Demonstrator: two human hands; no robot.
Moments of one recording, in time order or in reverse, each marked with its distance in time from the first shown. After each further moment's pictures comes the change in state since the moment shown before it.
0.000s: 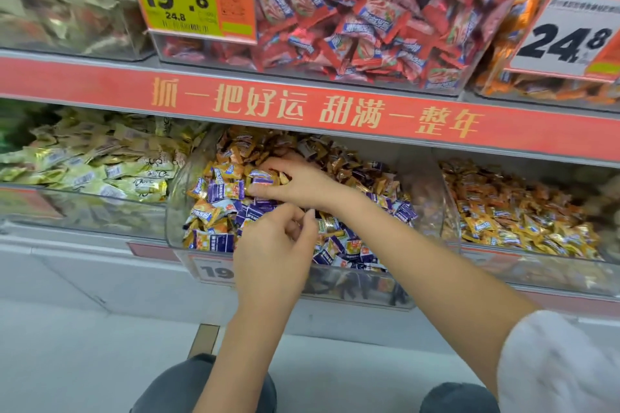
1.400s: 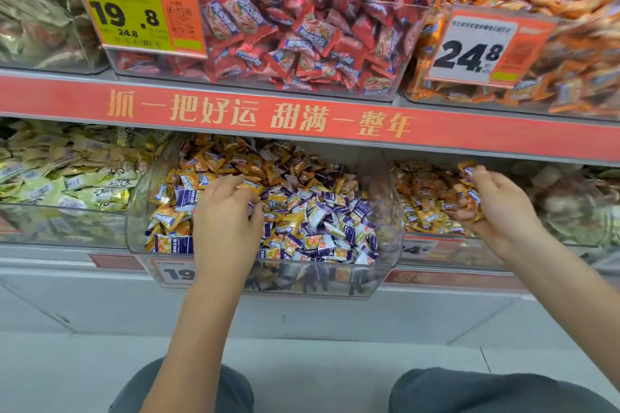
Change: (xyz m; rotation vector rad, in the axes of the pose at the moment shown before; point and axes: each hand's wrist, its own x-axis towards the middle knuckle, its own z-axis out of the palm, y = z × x) left_hand 0.032 -0.011 0.005 0.411 0.011 0.279; right_hand -0.209 0.101 -0.121 0.924 0.935 0.529
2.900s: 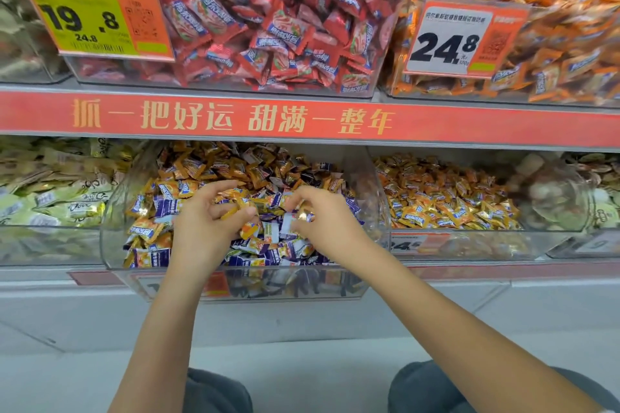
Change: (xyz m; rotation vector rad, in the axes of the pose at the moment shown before) left_hand 0.008 0.002 -0.015 -0.679 -0.263 -0.460; right_hand -0.061 0.046 0.138 -0.829 -0.540 -0.555
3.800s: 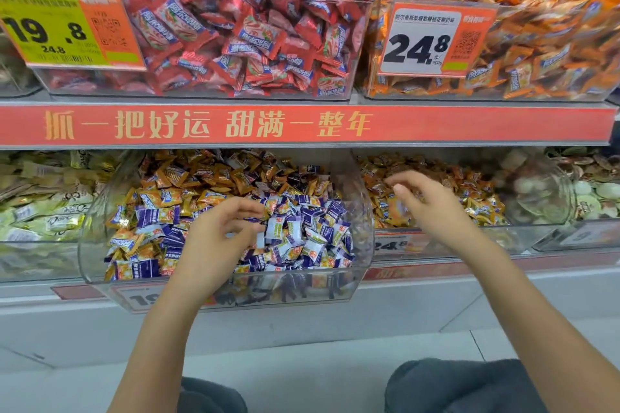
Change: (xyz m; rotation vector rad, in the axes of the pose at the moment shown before) left_hand -0.009 0.005 0.017 0.083 -0.222 0.157; right_hand -0.039 0.087 -0.107 -0.090 0.256 0.167
